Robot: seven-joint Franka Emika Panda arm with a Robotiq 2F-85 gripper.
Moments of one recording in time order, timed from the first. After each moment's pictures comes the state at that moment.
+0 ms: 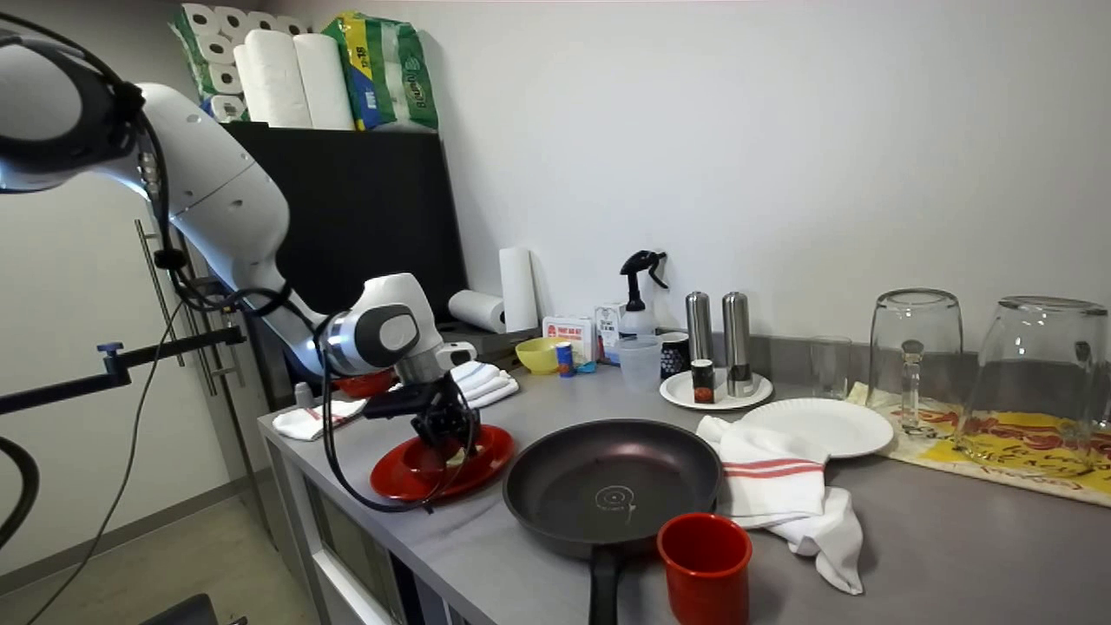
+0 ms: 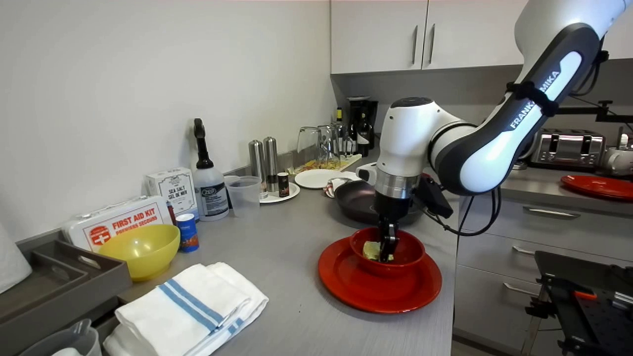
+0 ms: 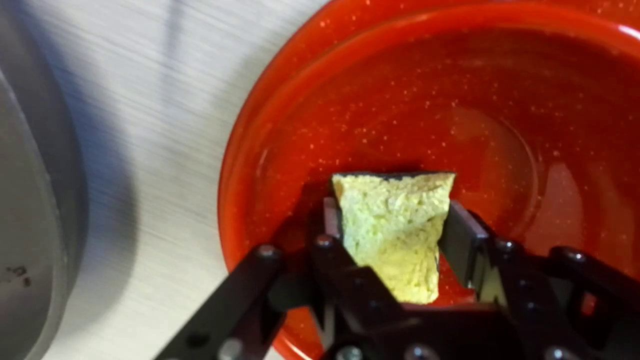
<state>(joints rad) 0.11 0.30 0.03 -2.27 -0.32 2.69 0.01</state>
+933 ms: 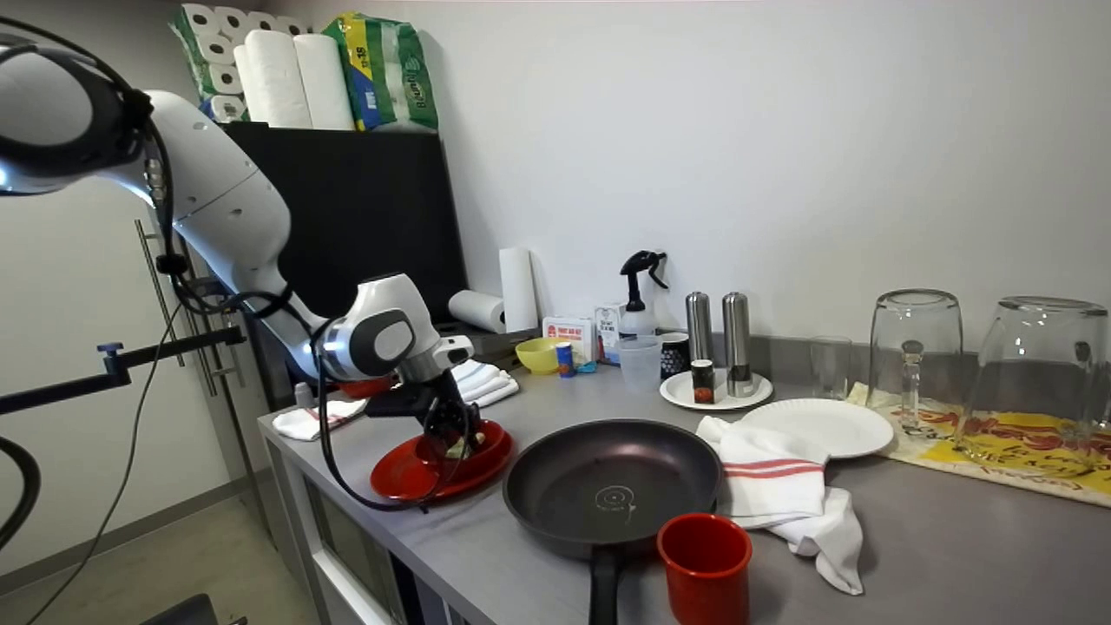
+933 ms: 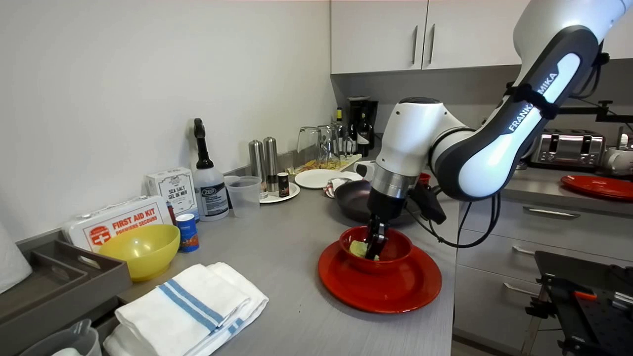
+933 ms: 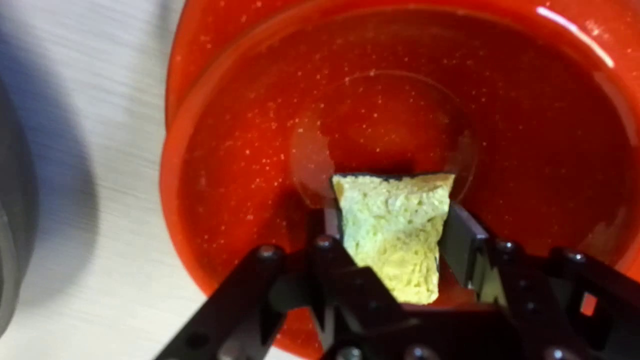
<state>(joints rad) 0.11 0.32 0.04 -2.28 -0.24 2.84 0.01</state>
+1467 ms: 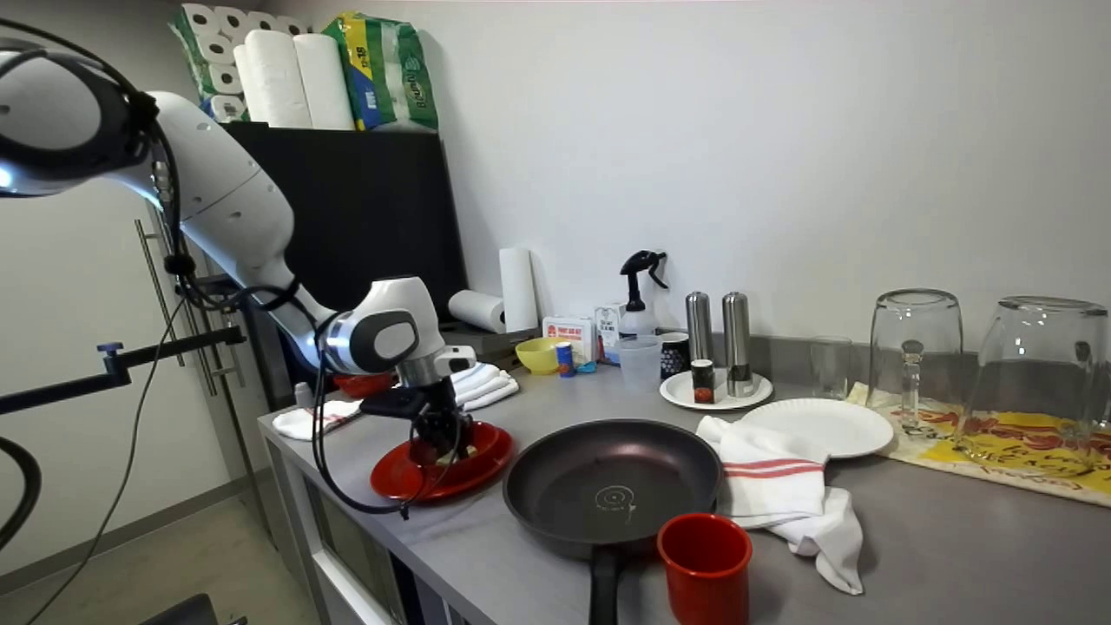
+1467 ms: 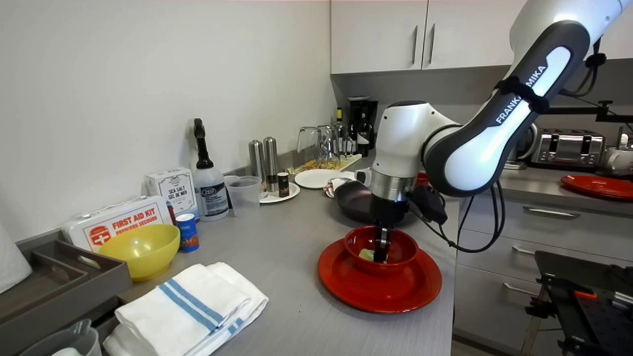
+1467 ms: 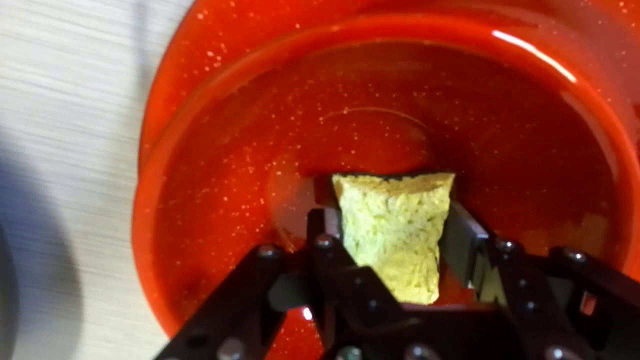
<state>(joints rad) 0.11 0.33 0.06 -2.25 -0.13 2.69 0.02</state>
